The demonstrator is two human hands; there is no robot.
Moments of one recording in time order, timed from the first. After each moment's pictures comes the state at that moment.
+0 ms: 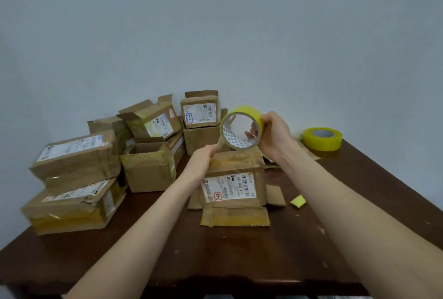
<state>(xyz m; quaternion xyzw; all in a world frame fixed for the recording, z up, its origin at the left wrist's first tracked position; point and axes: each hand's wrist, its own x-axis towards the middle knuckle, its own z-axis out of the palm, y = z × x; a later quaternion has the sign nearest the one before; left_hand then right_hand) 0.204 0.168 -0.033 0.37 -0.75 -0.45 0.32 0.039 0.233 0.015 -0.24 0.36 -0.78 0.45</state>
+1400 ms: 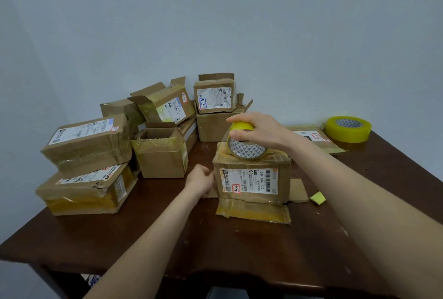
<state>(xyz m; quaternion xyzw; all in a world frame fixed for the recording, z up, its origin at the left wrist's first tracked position) 0.222 0.129 -0.105 0.60 -0.66 -0.37 0.25 0.042 0.194 0.001 -0.72 0.62 -0.30 0.09</state>
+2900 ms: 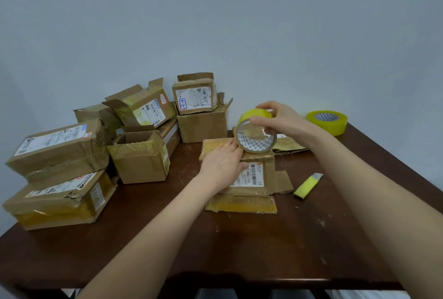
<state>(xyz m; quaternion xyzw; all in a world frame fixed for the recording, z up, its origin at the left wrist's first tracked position) 0.149 0.175 -0.059 0.31 -0.94 0.09 0.10 -0.025 0.241 0.002 -0.56 0.64 -0.47 0.24</state>
